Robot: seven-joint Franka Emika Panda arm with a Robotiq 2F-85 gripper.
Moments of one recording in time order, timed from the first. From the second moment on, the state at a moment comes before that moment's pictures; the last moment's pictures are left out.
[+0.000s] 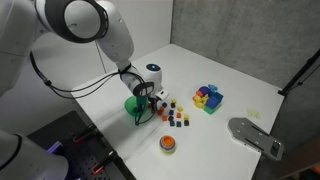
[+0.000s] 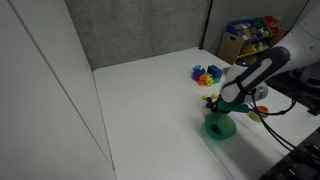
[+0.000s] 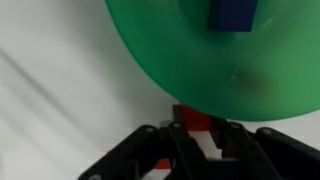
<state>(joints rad) 0.06 0.81 -0.04 -2.06 0.22 2.87 0.49</state>
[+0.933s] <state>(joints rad) 0.08 0.51 -0.06 -2.18 0.22 2.66 0.46</state>
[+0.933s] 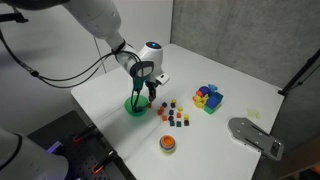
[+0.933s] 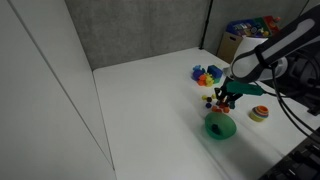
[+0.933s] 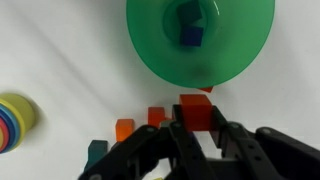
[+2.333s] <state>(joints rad) 0.05 0.01 -0.06 -2.33 0.03 2.27 0.23</state>
